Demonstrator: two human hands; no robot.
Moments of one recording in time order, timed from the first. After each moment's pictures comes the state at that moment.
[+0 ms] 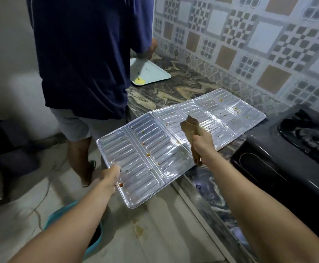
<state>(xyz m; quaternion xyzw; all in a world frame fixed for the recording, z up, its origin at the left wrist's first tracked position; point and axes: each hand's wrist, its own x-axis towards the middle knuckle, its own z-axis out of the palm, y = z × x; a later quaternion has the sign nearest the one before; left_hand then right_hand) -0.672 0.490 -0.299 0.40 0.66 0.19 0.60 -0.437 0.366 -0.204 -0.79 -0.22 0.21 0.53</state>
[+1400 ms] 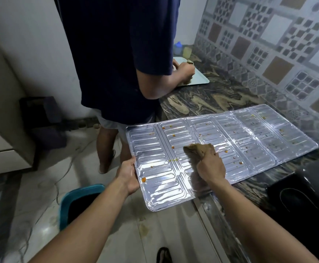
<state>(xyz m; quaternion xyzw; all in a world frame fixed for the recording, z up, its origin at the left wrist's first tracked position) -0.686 0.504 -0.285 0.18 0.41 0.26 0.86 -0.457 0.414 -0.268 -0.91 -0.38 0.09 0.10</state>
